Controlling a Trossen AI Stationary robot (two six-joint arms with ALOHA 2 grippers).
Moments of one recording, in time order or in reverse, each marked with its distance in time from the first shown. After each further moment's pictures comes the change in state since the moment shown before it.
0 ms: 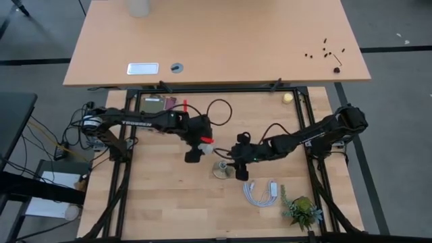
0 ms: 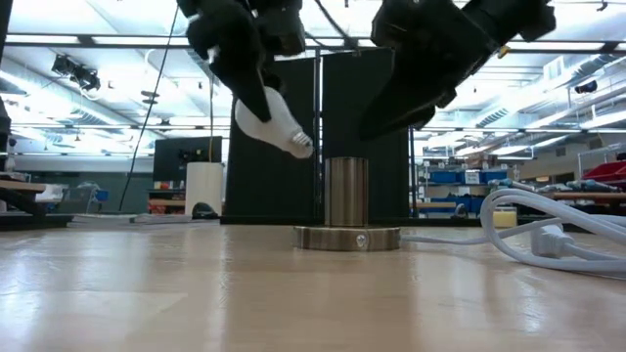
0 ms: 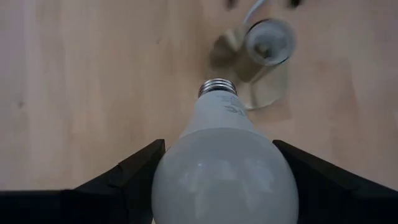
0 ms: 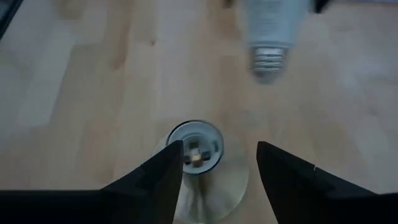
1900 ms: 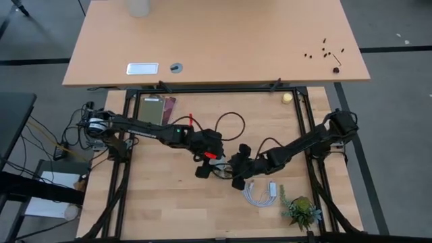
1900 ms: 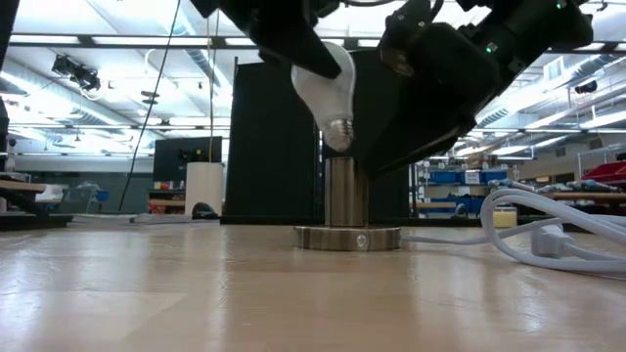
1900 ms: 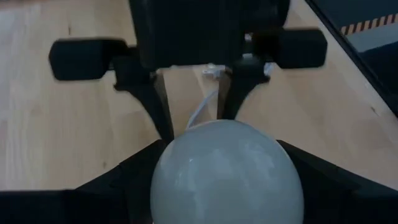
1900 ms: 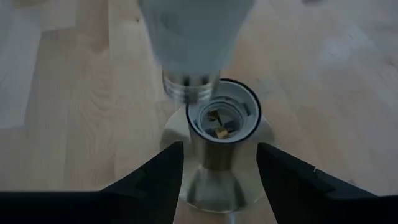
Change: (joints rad) left arm -0.136 0.090 -0.006 0.405 0.054 -0.009; right arm 0.121 0.137 -0.001 0.036 0.170 0.206
